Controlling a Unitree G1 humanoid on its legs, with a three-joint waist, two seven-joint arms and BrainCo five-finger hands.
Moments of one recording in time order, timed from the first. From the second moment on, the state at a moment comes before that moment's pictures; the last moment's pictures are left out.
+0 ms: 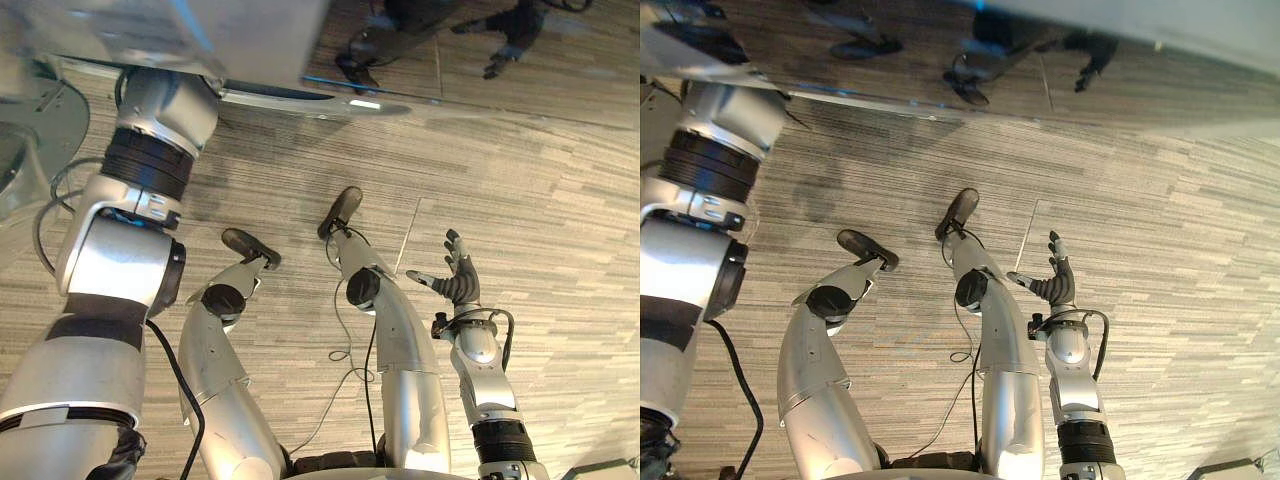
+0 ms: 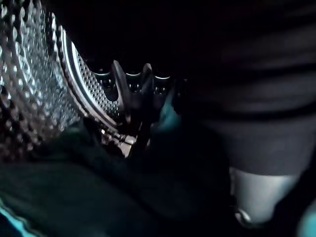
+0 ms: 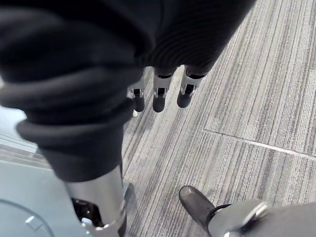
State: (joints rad) left arm -1.39 0.53 -0.31 0.72 0.64 0.11 0.14; right arm -0.08 -0.05 -0.08 0.11 -0.12 -0.09 -0.13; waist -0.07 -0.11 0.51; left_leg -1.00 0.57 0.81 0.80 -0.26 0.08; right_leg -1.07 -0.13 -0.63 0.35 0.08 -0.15
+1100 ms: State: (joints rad) left arm -0.81 0.03 0.36 0.04 -1.03 -0.31 0.41; right arm -0.08 -0.05 -0.01 0.21 -0.11 0.00 -0.20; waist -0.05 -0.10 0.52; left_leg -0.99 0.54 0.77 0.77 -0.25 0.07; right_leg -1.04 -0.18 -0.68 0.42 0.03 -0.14
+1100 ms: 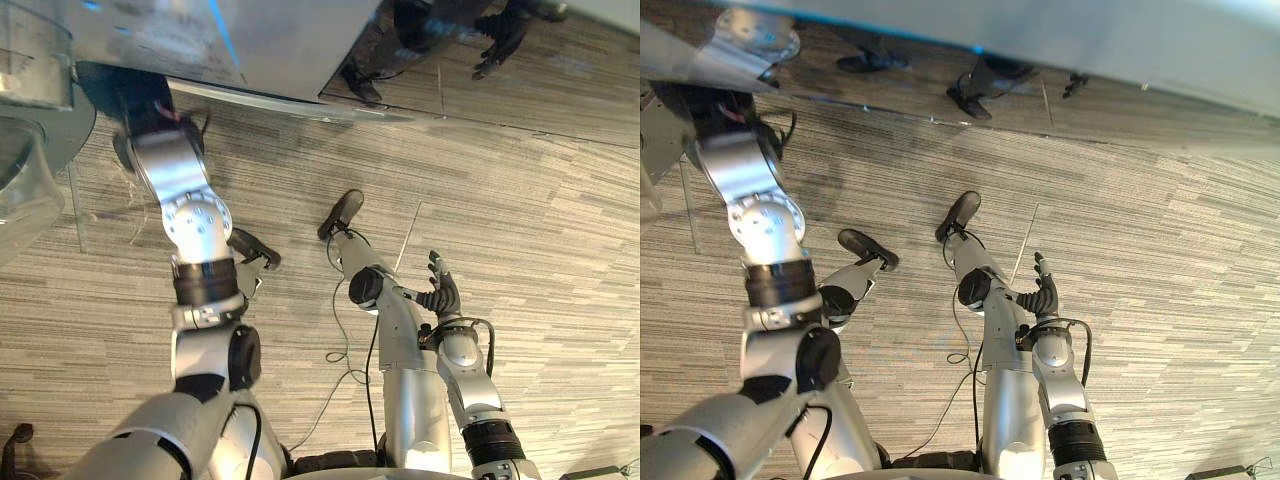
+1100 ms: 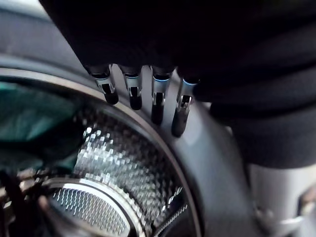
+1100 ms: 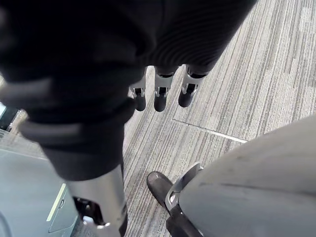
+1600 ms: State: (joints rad) left arm -0.33 -0.04 0.14 -0.07 -0.97 -0.24 0.06; right arm -0.08 0.00 -0.02 0.21 -0.13 -0.06 -0.19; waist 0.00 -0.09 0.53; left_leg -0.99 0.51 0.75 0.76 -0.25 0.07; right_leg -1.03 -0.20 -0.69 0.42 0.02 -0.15
